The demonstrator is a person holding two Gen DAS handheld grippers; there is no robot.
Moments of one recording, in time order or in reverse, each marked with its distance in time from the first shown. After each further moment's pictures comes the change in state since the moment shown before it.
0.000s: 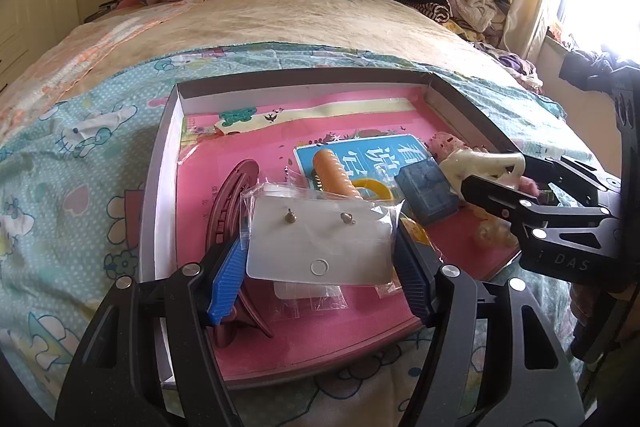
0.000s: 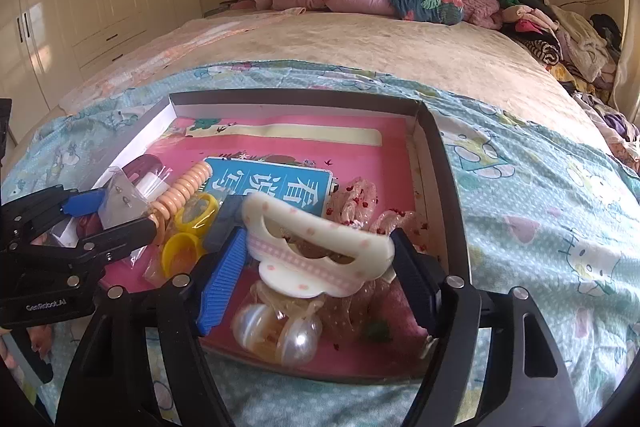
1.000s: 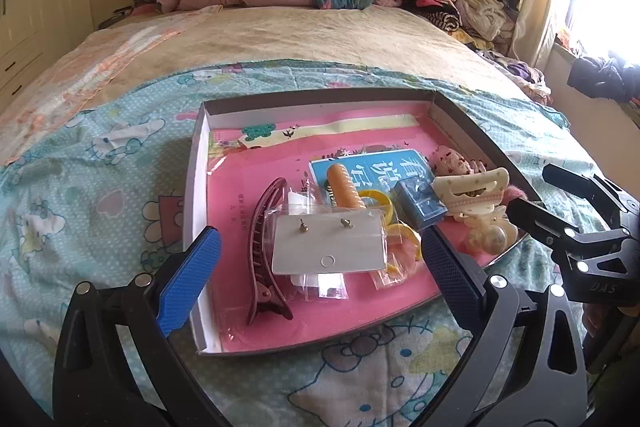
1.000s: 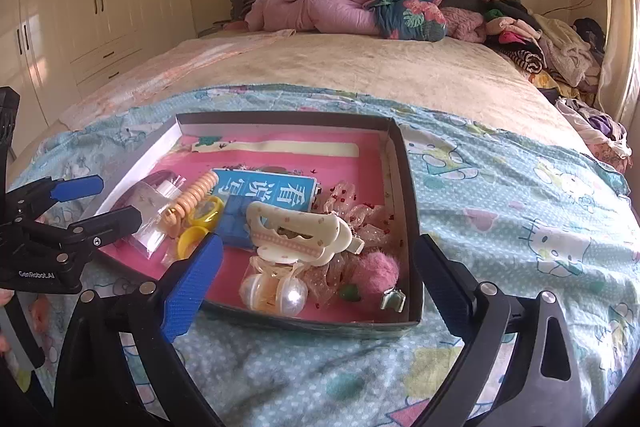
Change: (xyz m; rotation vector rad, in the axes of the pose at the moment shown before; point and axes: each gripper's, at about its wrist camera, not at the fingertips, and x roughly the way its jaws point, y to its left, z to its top) left arm -0.035 0.000 0.004 -0.013 -0.031 0.056; right arm -0.048 -0.004 -0.012 0.019 -0.076 -0.030
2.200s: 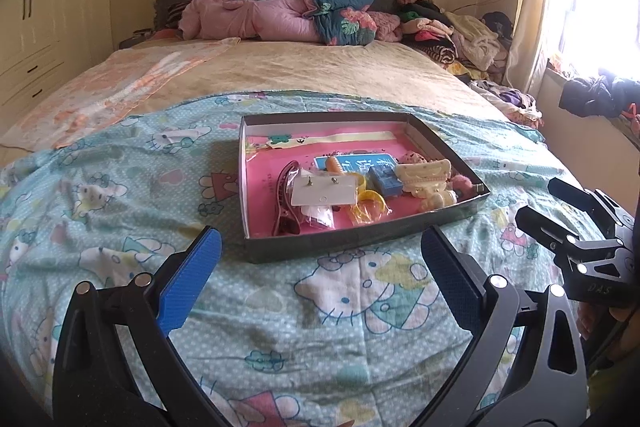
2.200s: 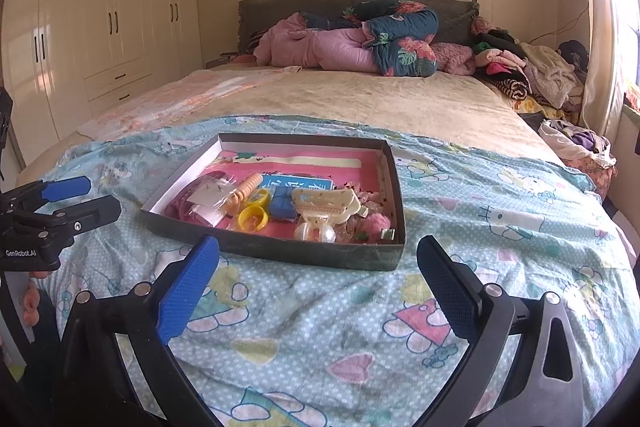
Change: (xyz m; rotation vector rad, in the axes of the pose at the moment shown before) left arm -0.109 -0.011 -0.050 -0.022 -0.126 0.020; right arm -0.106 0.029 -0.043 -0.006 -0.134 -0.011
